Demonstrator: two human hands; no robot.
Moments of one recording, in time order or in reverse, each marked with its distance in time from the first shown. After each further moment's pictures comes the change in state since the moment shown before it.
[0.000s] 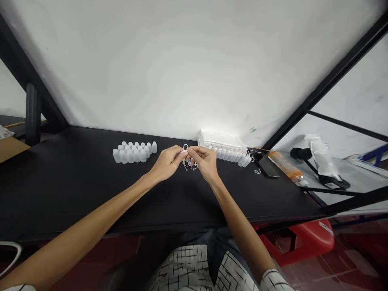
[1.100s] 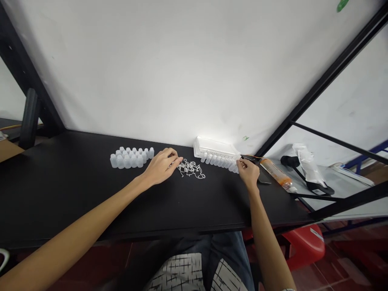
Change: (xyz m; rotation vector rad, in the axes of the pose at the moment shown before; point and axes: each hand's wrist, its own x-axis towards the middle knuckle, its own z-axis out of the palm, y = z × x) left_hand 0.001 -0.021 -0.003 0.354 0.041 0.240; right_hand -0.012 0.026 -0.207 -1.310 0.564 -0.081
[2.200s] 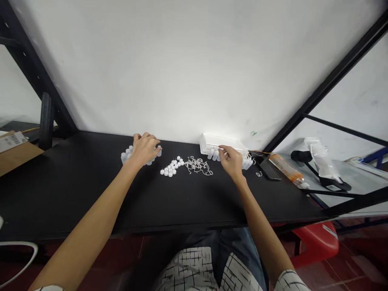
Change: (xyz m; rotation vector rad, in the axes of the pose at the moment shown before) left_hand 0.004 -0.095 -0.029 0.196 0.092 -0.248; right_hand -0.013 -0.115 0.010 0.322 -0.084 -0.333
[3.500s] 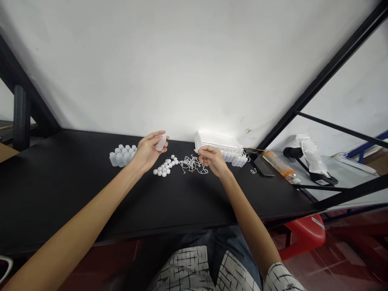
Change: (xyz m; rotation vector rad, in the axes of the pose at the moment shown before) left_hand -0.001 0.074 -0.006 -1.483 0.040 -0.579; right_hand 0.004 -0.034 0.022 1.185 -0.437 0.625
